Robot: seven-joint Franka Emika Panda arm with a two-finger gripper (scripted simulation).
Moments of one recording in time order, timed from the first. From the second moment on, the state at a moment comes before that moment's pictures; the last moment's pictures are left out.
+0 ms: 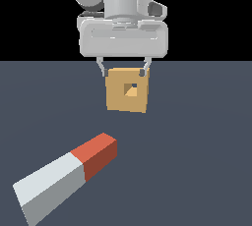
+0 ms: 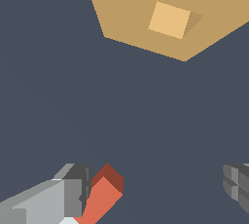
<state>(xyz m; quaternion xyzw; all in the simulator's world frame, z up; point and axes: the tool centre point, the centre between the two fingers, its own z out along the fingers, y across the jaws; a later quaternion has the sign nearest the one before) -0.004 0.022 0.165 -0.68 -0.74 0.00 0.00</state>
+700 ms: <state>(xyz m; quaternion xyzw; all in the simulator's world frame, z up) -0.019 -0.037 0.140 -0.75 -0.66 0.00 0.00</state>
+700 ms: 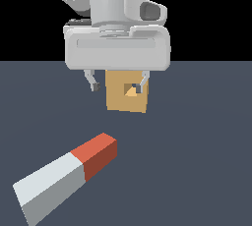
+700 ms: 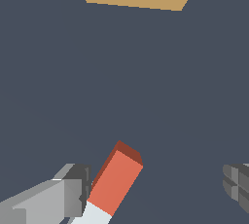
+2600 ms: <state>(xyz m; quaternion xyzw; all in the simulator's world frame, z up) -0.117 -0.168 0.045 -0.90 -0.43 0.00 0.00</state>
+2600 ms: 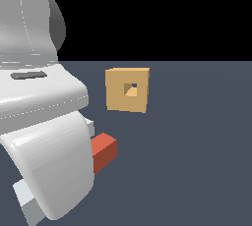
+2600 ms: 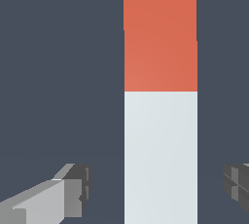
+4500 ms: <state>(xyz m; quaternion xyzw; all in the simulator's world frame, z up) -0.036 -0.042 0.067 -0.82 -0.57 0.00 0.00</state>
